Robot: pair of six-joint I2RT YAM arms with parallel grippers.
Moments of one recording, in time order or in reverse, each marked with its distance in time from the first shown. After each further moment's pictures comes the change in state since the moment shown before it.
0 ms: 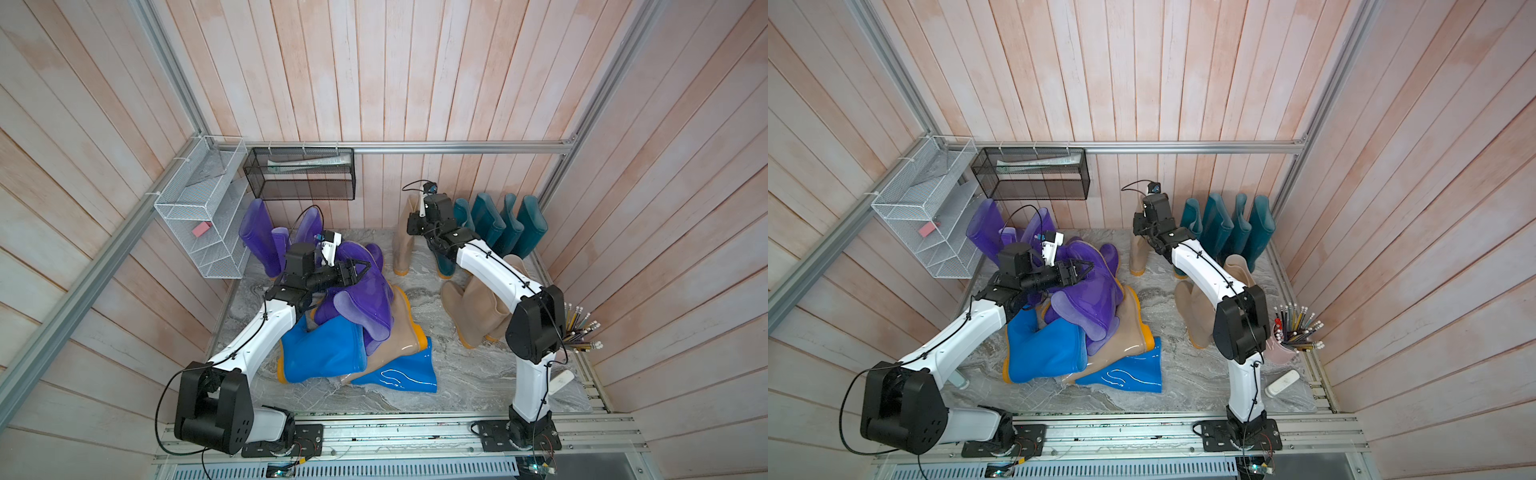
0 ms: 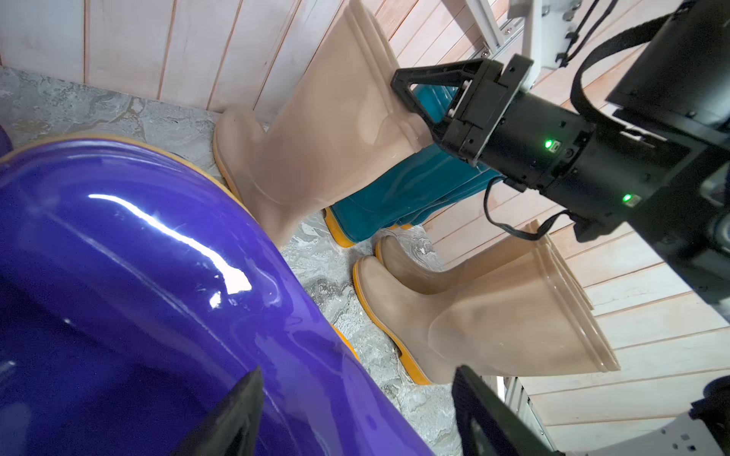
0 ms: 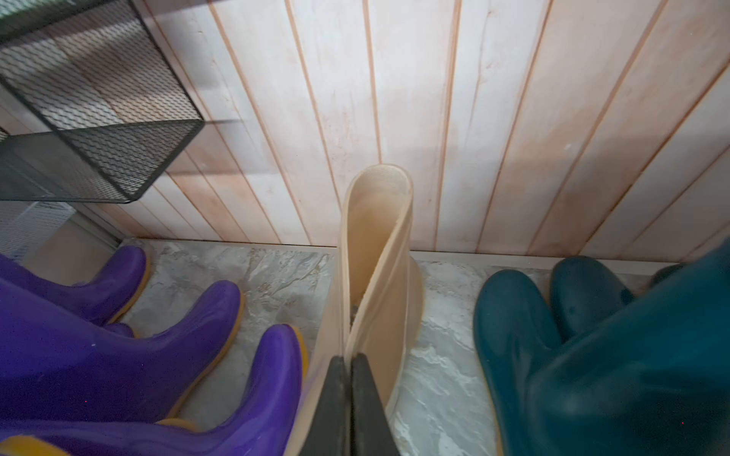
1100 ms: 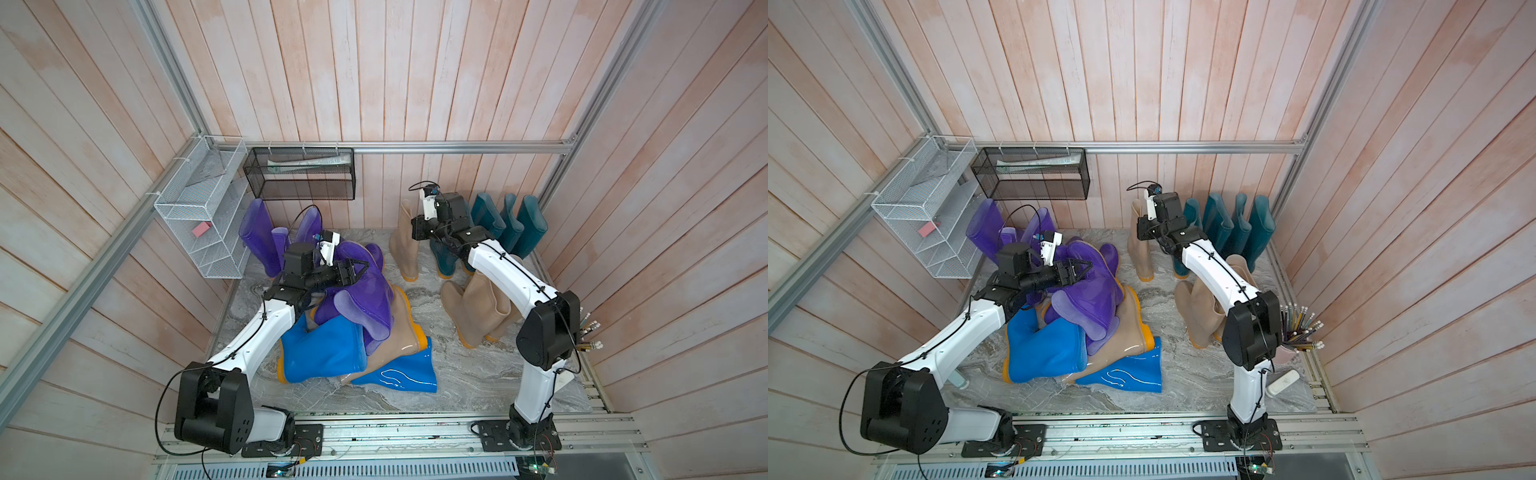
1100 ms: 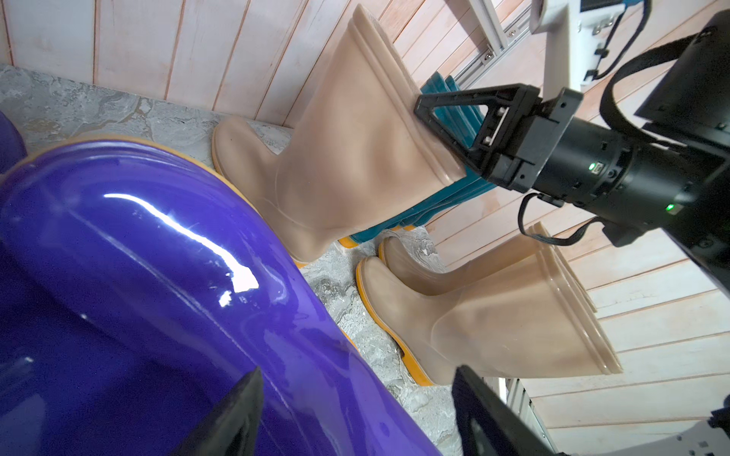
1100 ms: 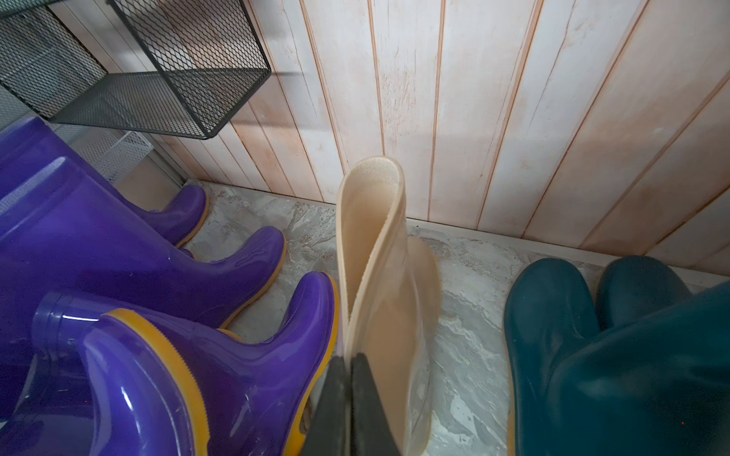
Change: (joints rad) left arm 0.009 -0.003 0.002 -0.009 0.000 0.000; right arm -0.011 -0.084 -0.056 -0.080 -0.232 -0.046
